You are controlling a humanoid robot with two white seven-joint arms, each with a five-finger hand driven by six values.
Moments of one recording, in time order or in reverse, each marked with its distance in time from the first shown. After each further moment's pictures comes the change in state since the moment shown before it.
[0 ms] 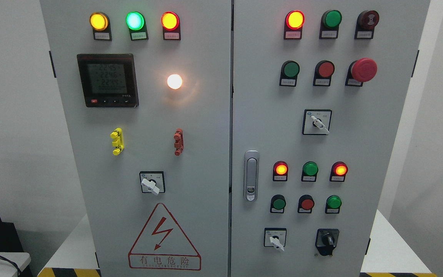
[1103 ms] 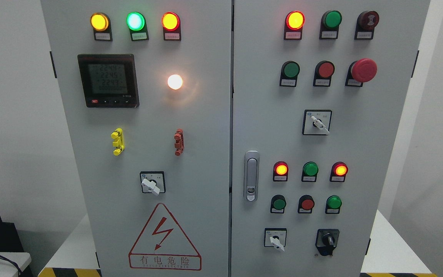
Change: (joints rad) left arm 0.104 0.036 0.371 1.052 -0.007 -0.019 -0.144; right arm 0.000 0.000 0.000 0.000 0.000 0.000 -0.002
